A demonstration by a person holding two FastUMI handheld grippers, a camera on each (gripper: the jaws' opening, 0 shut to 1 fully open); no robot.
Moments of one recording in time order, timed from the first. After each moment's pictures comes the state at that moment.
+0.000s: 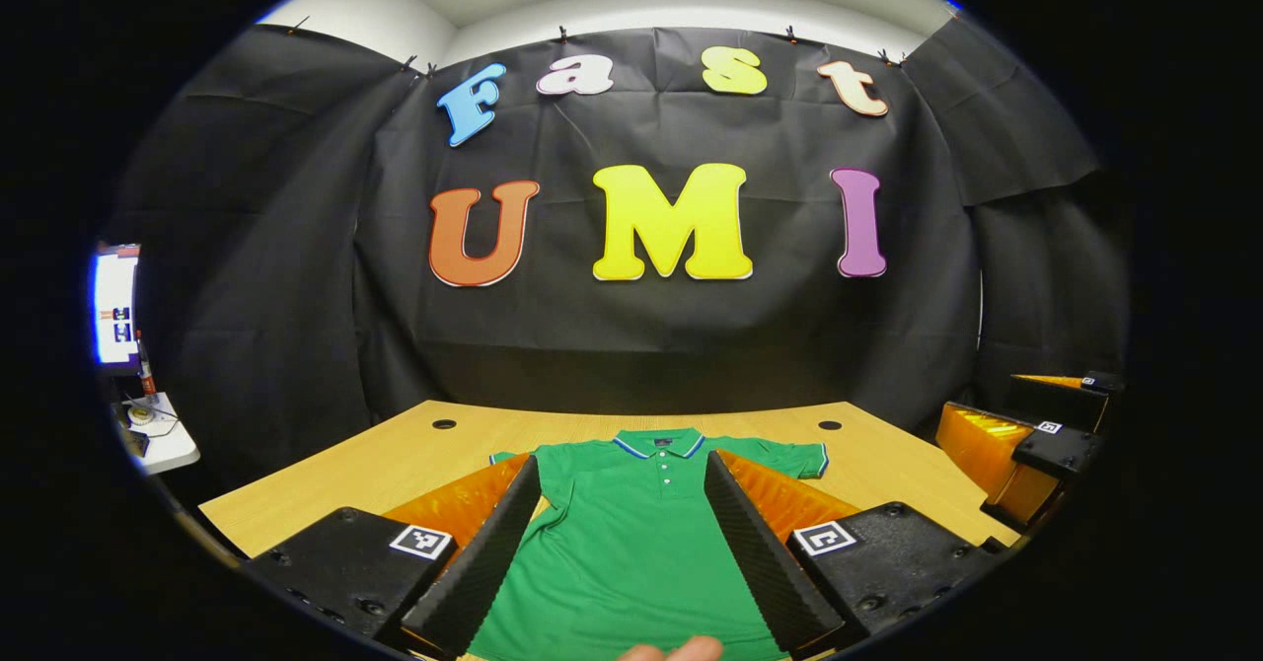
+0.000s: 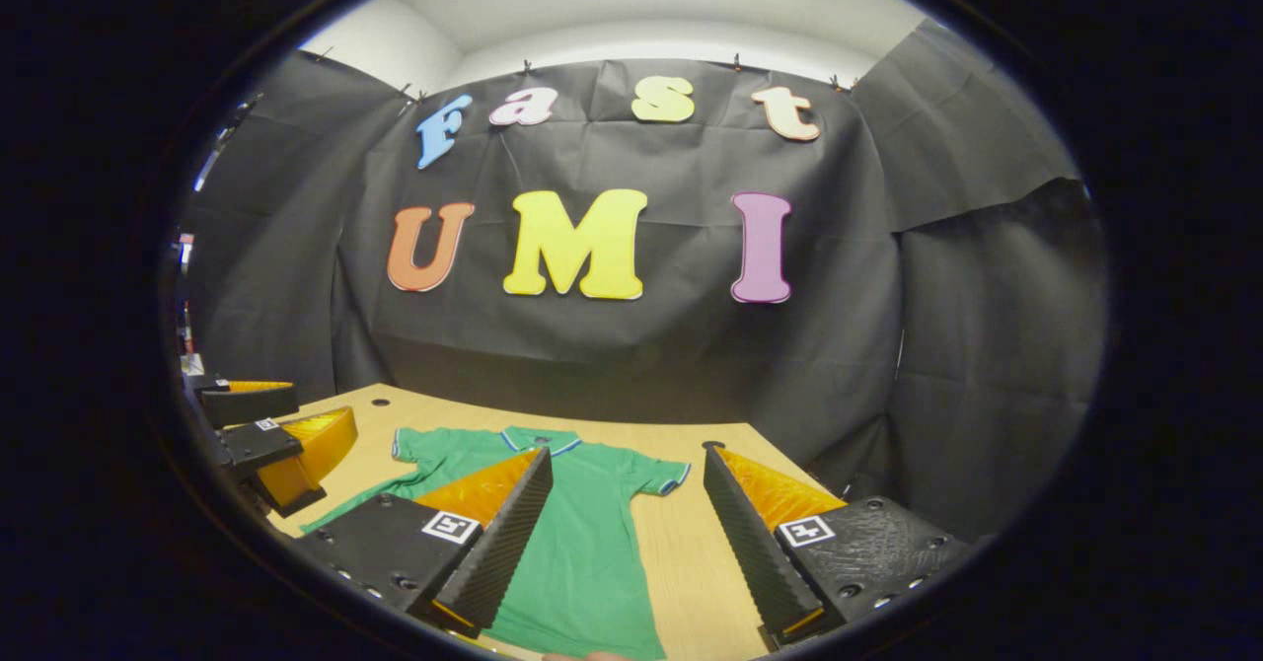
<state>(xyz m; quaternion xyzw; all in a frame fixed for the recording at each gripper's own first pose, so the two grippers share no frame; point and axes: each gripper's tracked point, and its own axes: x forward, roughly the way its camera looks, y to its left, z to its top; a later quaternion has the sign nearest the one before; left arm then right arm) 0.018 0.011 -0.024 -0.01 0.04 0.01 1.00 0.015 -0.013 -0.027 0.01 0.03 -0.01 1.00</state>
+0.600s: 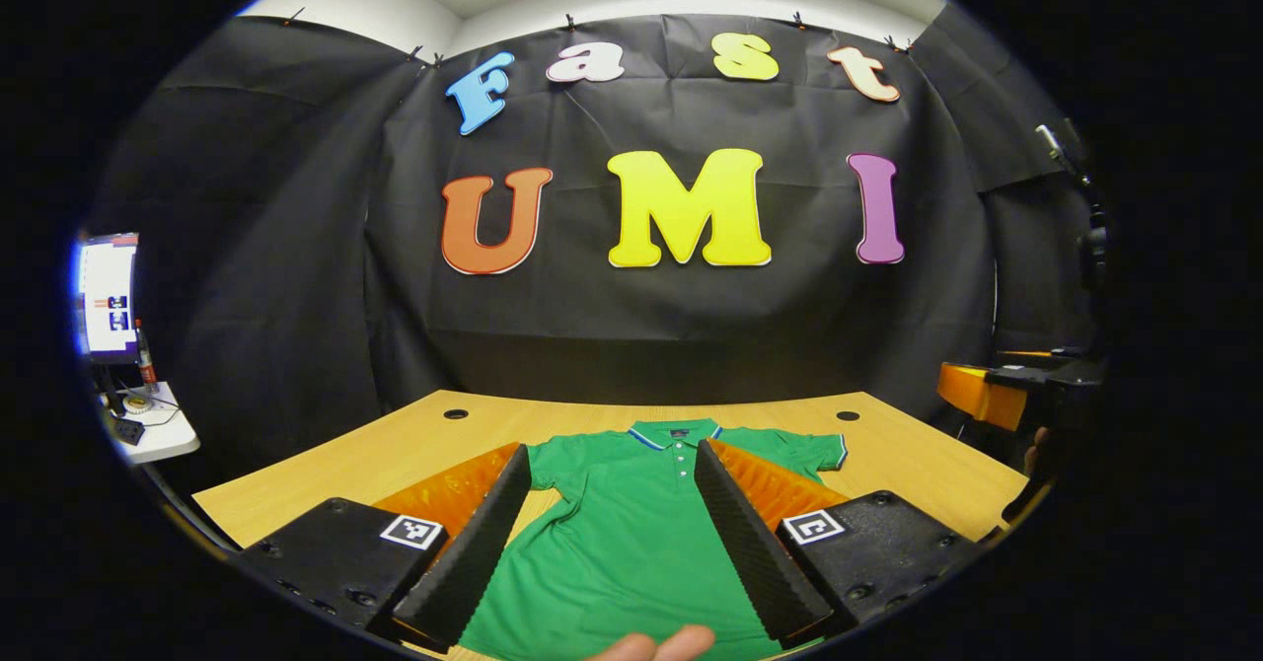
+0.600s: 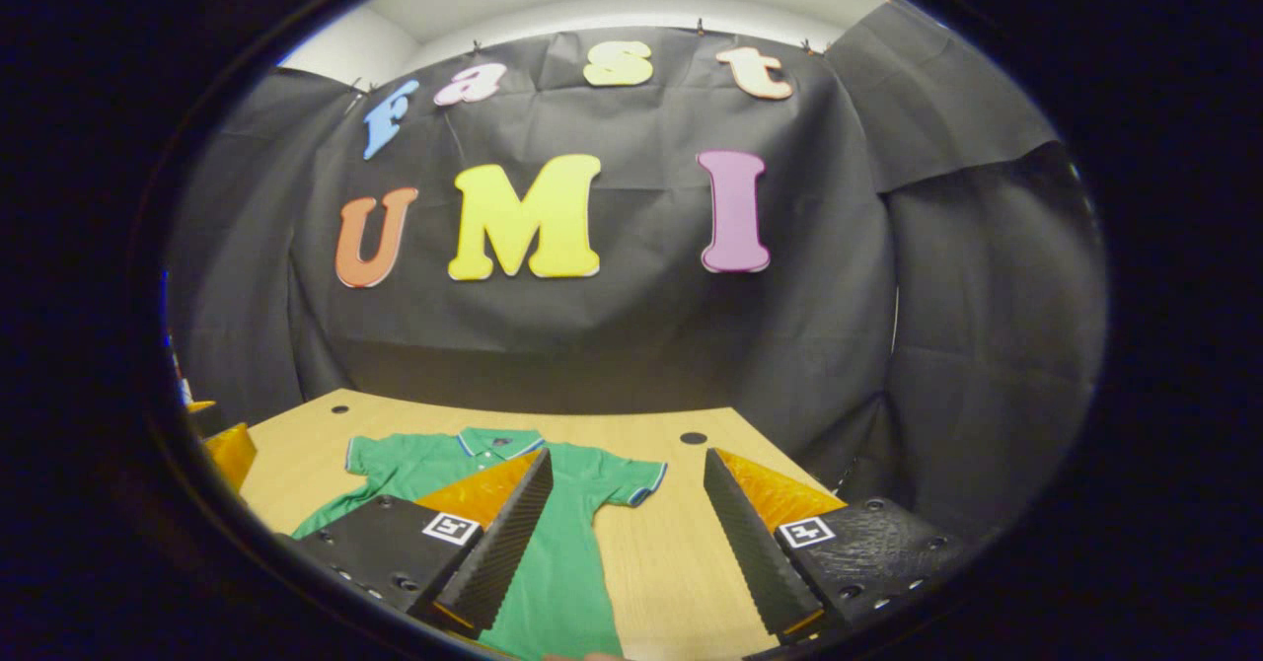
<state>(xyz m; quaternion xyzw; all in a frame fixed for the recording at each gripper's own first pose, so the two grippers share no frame) 0.034 0.028 -0.030 0.00 0.03 0.05 1.00 0.127 -0.062 -0.056 0.05 0.09 -0.04 0.99</state>
